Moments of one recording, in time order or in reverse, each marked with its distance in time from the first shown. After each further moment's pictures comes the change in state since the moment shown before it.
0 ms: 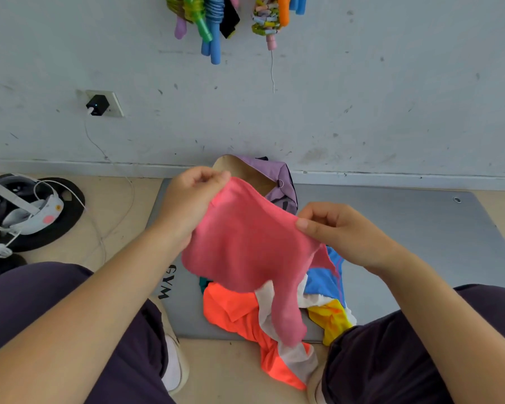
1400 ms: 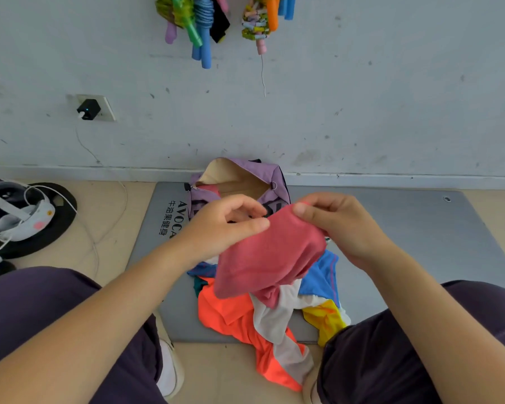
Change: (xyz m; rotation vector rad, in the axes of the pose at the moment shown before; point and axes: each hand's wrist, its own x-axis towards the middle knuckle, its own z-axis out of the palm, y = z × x) left_hand -0.025 -0.007 0.020 0.219 -0.536 0.053; right_hand 0.003 -0.002 -0.005 0.239 0.189 -0.004
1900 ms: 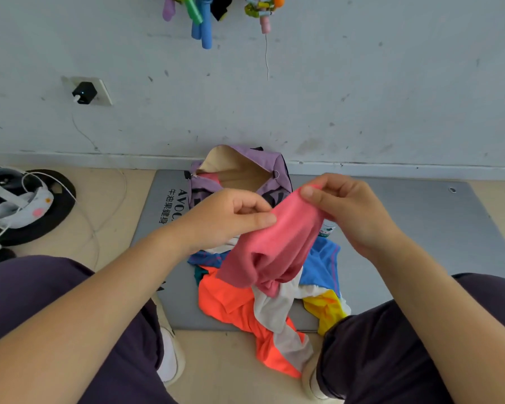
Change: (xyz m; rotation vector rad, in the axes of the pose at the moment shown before) left_hand 0.007 0.000 -0.002 -0.097 -0.243 0.052; right_hand 0.008 0.002 0.000 0.045 0.092 -0.023
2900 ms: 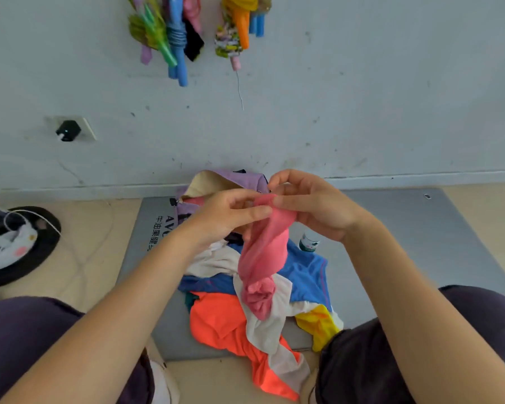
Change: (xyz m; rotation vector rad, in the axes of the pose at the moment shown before) left_hand 0.045 0.021 0.004 -0.098 0.091 0.008; right_hand 0.029 -0.023 -0.015 0.193 -0.342 0.052
